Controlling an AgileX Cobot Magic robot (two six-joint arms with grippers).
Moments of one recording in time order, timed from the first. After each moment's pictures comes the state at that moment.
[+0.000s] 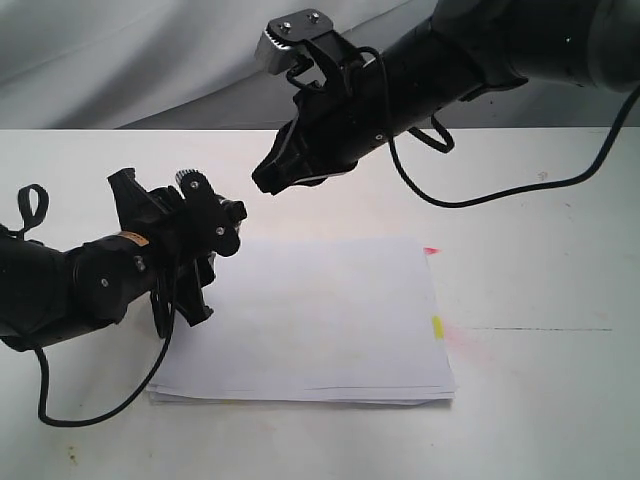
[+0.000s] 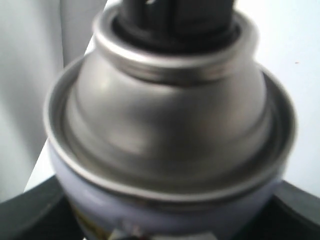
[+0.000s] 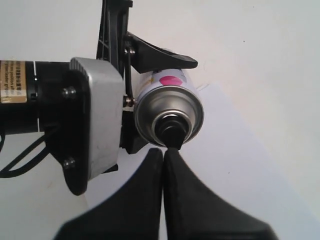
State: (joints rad) left arm -0.55 1.84 -0.73 -0.71 -0.47 1.42; right arm 0.50 1.90 -1.52 0.81 0.83 -0.96
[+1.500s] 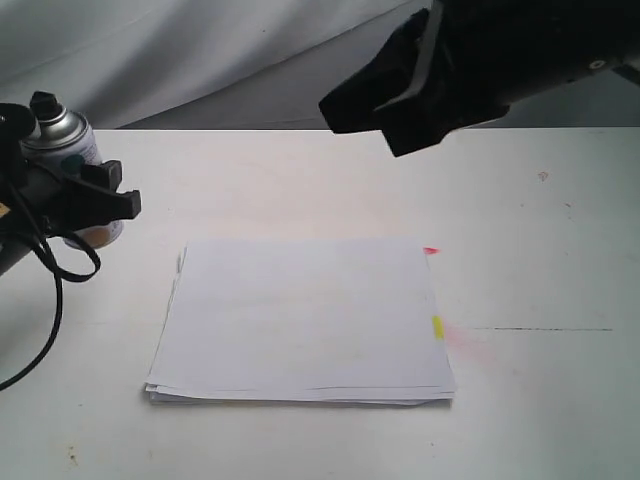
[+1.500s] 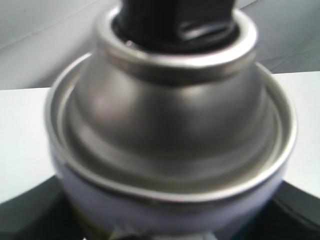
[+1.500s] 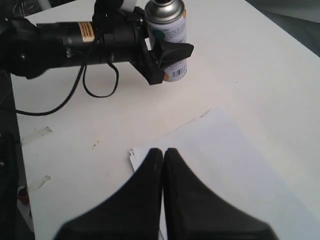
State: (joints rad) left arm -0.32 1.54 -0.56 -0.45 -0.57 0.32; right arm 0.50 1.33 -1.26 0.72 0.88 -0.81
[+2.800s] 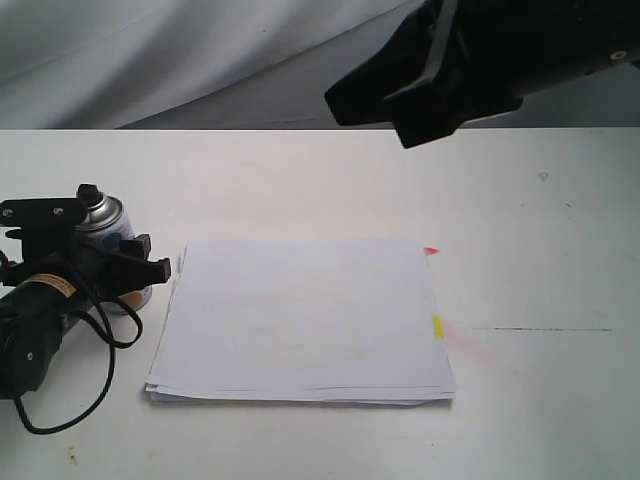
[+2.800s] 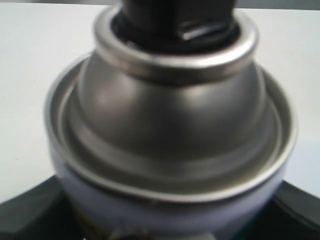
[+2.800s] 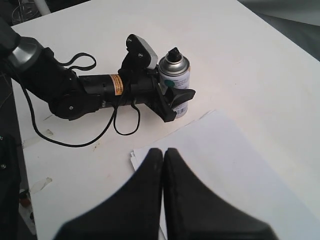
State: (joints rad) left arm -0.32 1.93 -0.51 -0.33 -0.87 0.03; right arm 0.50 1.31 -1.26 0.71 0.88 -0.79
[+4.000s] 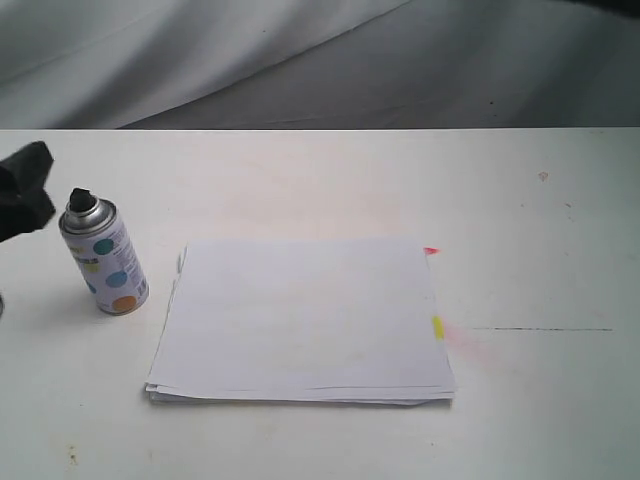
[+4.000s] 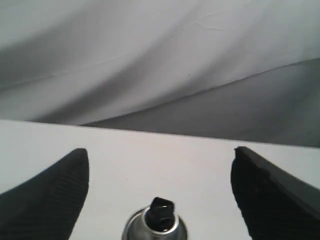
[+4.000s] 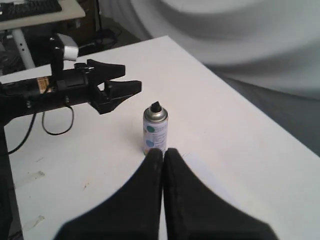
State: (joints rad) left arm -0.32 1.14 -0.31 -0.38 -0.65 0.13; right arm 0.50 1.01 -1.26 0.62 0.86 -0.66
